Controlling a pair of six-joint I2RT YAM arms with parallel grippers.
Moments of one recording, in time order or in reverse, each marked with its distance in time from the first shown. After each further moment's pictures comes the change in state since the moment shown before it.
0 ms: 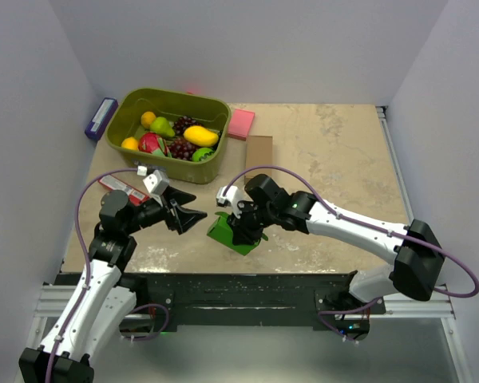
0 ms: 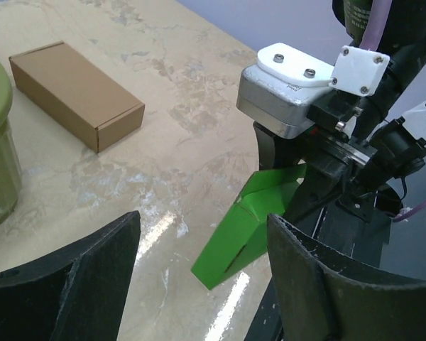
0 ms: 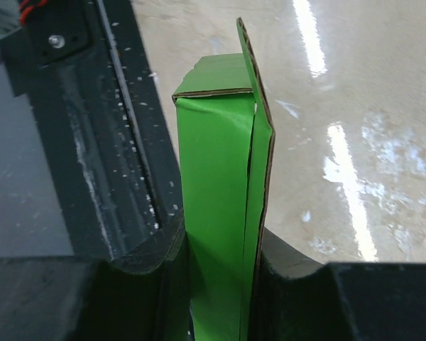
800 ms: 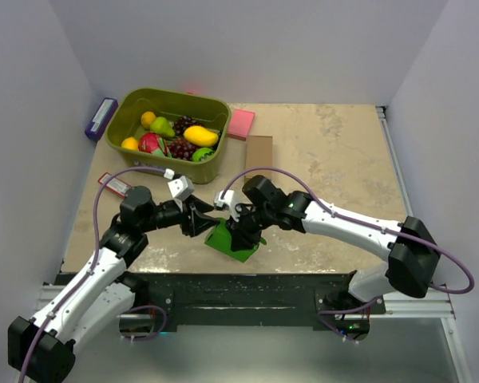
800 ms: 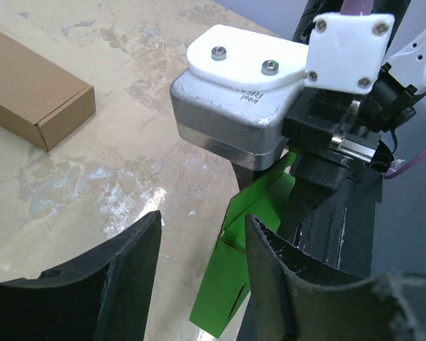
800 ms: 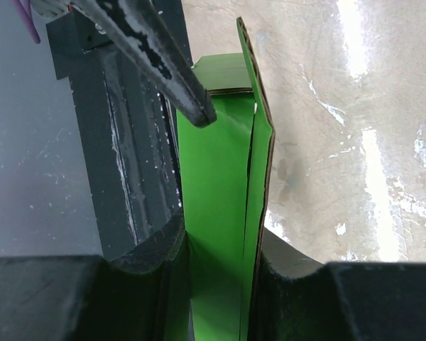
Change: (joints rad) left arm -0.230 0.120 0.020 0.005 -0.084 0.116; right arm -0.002 0.024 0.000 -0.006 -0.137 -0.011
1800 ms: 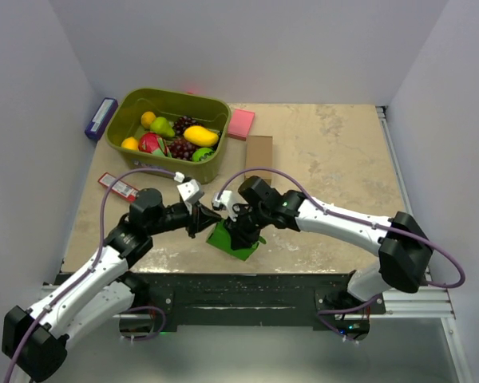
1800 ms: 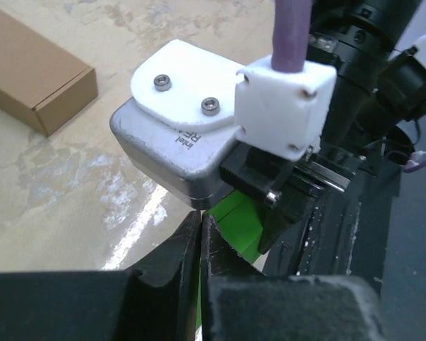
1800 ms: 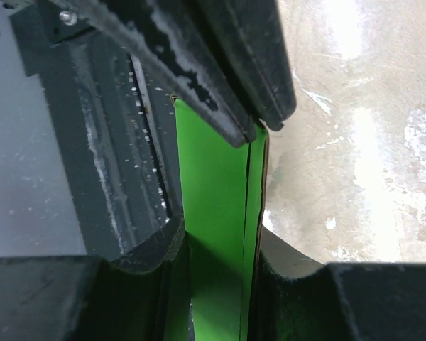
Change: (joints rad) left arm -0.111 0.029 0.010 -0.029 -0.123 0.027; right arm -0.001 0.051 0.011 -0.008 0.051 -0.002
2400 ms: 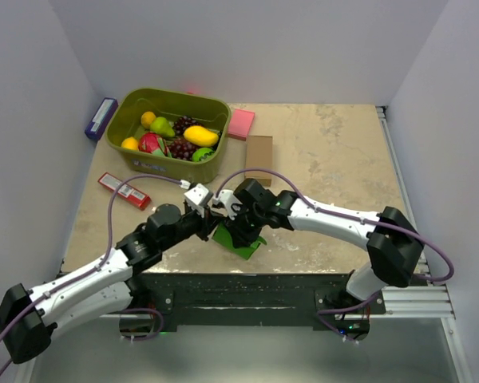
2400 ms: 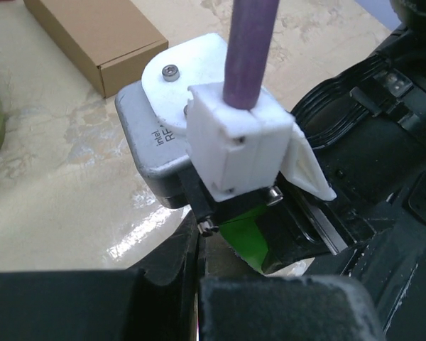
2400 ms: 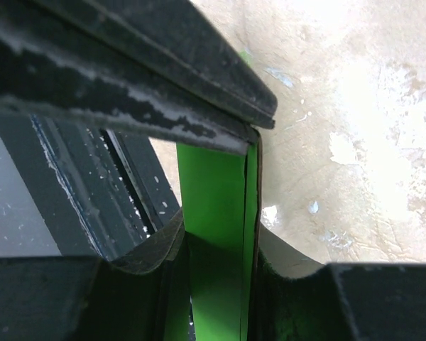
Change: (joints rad) left arm -0.274 0.026 -0.060 0.053 -0.574 -0.141; right arm 0.002 0.069 0.014 -0.008 0.139 0.089
